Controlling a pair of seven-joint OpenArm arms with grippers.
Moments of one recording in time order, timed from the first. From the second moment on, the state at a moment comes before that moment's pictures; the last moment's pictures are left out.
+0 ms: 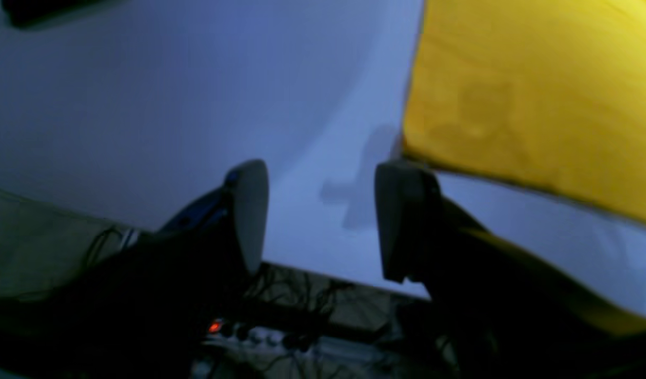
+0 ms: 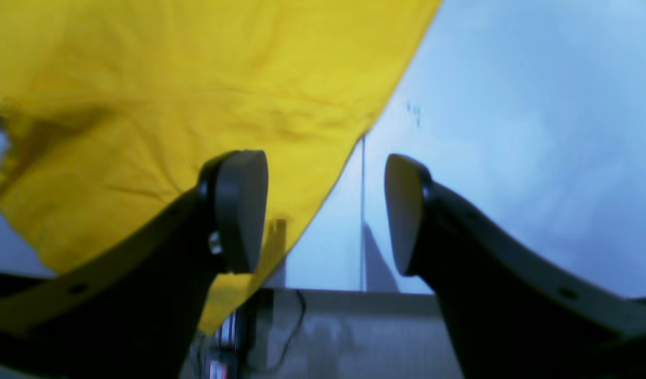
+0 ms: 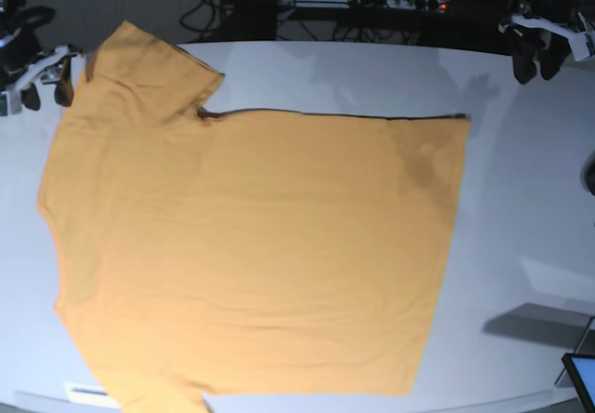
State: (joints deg) left arm 43.6 -9.7 -52.7 104.9 -42.9 -37.5 25.4; right arm -34.9 13.7 36.7 112.5 32.4 31.5 -44.7
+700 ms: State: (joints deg) left arm 31.0 -13.2 -64.7 101.1 -38.0 -40.0 49.4; right arm -24.9 18.8 41.4 99.9 32.9 40.8 -59.1
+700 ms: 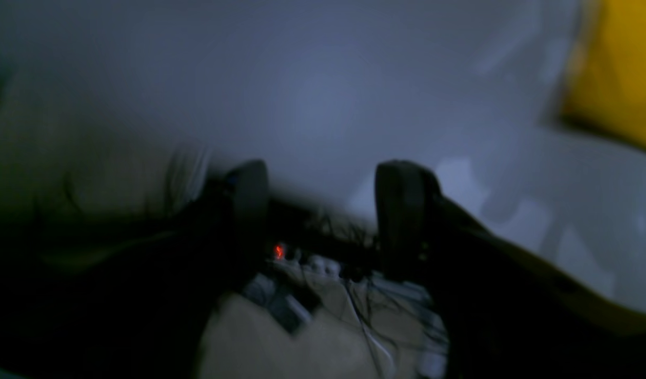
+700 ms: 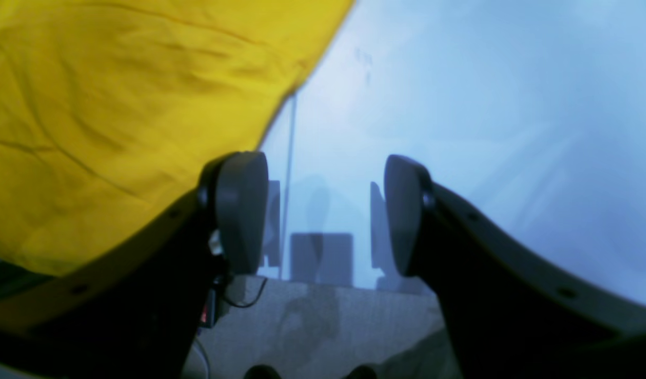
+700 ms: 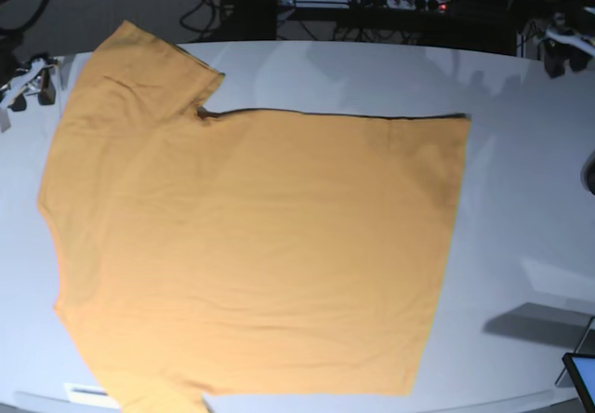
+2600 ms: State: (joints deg) left arm 25.0 -19.3 -34.7 85.8 -46.9 -40.8 42.2; right arm -24.9 17.5 34.3 99.9 20.6 41.2 -54.8
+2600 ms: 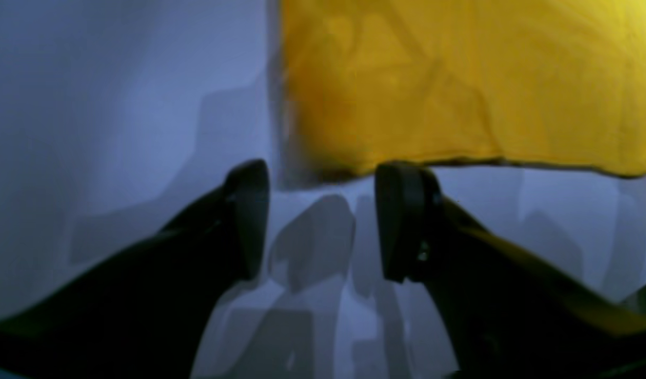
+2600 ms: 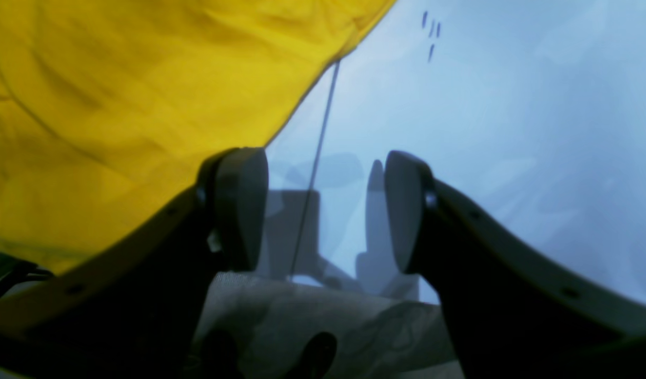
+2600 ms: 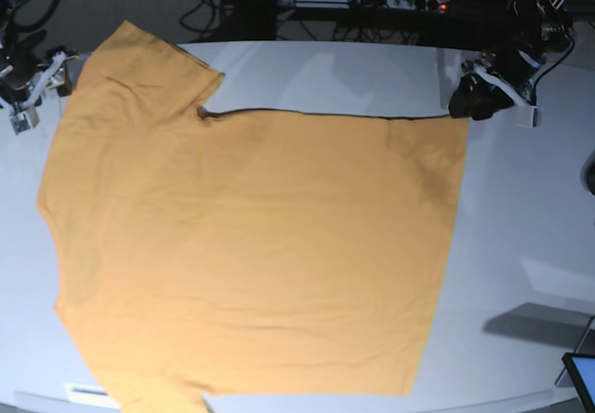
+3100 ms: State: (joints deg) left arm 24.1 -19.2 -37.9 80.9 -48.6 -41.2 40.7; right arm -24.9 17.4 34.3 99.9 20.6 41.2 -54.8
